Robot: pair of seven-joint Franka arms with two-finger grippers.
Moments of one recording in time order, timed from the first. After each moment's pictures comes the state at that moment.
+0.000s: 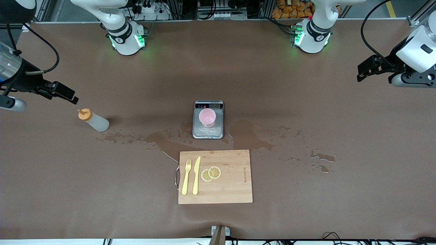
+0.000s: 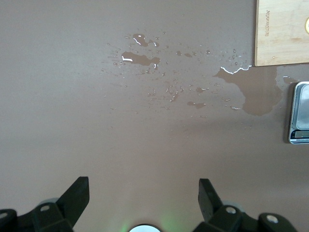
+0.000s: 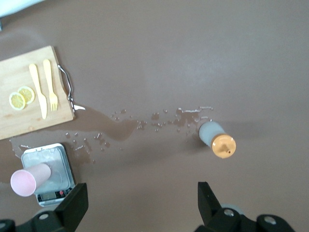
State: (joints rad) left arm -0.08 -0.04 -0.05 -1.57 -0.02 1.49 -0.06; right arm -0.04 0.01 0.09 -1.61 0.08 1.66 0.27
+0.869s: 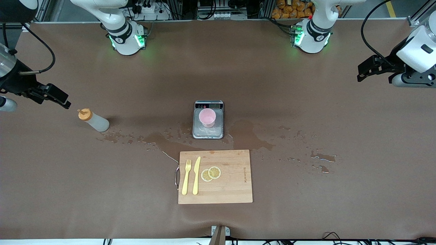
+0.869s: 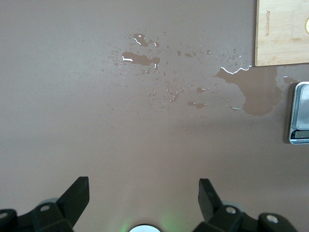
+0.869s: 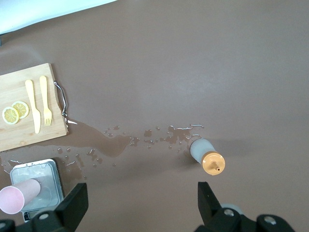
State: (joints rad) left arm -0.08 -0.04 -0.05 -1.57 -0.02 1.49 -0.06; right arm -0.04 0.01 0.09 -1.60 0.03 1.70 0.26
